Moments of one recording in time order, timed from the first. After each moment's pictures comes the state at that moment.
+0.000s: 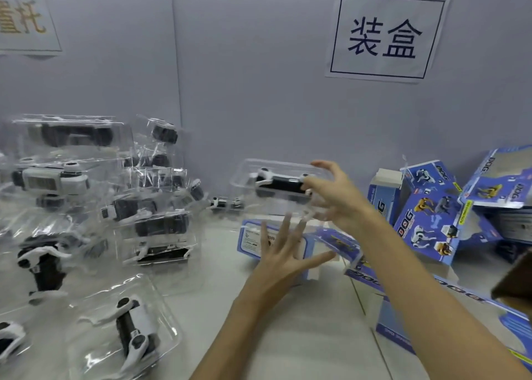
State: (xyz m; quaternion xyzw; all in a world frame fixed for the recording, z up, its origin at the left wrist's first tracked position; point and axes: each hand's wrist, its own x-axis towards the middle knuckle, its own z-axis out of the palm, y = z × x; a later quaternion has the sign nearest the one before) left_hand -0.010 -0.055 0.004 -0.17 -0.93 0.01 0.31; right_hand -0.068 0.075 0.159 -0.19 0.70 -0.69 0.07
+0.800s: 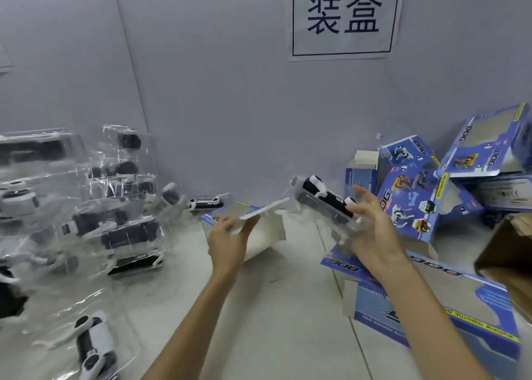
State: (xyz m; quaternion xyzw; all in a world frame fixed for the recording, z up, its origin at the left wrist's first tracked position) left_hand -0.034 -0.061 0.024 0.16 -0.72 -0.56 0.38; right_hand -0.096 0.188 0.063 -0.11 0.44 -0.89 0.10
